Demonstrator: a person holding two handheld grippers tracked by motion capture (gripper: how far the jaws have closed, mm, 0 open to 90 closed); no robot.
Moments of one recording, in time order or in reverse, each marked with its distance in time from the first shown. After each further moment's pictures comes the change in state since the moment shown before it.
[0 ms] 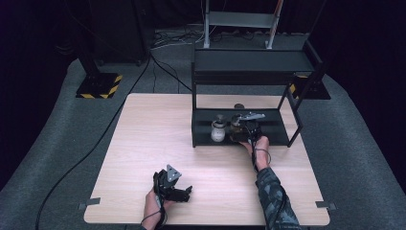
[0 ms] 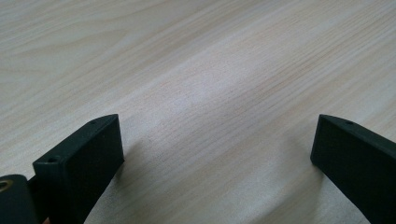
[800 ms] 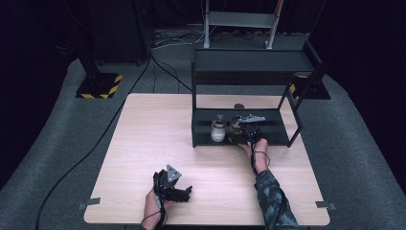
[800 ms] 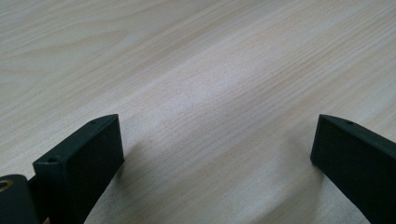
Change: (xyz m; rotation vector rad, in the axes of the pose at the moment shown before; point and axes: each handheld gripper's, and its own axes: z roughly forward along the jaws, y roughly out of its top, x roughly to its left) left arm -0.001 0.000 0.000 -0.001 0.003 0.002; right arm 0.003 -0.009 -0.001 -0.025 0.010 0.018
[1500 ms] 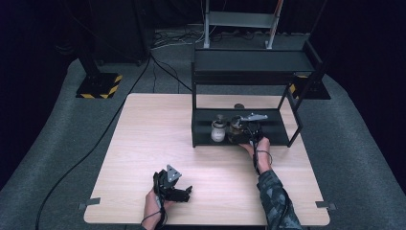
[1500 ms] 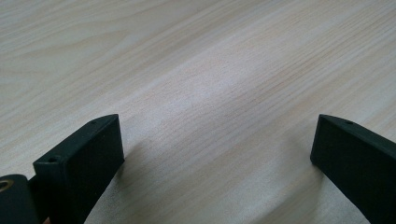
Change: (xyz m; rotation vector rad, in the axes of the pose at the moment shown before) left arm 0.000 0.000 0.000 0.000 0.002 0.004; right arm -0.001 0.010 -0.015 0.019 0.010 0.019
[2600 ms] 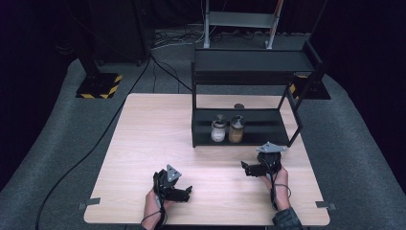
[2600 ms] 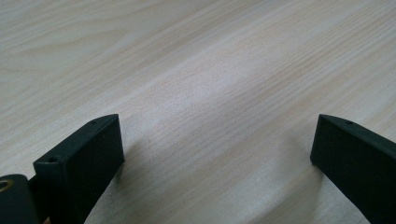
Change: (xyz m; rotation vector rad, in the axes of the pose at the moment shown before) left arm 0.002 0.000 0.001 0.002 -0.010 -0.008; right arm 0.026 -0.089 -0.082 0.024 -0.025 -0.025
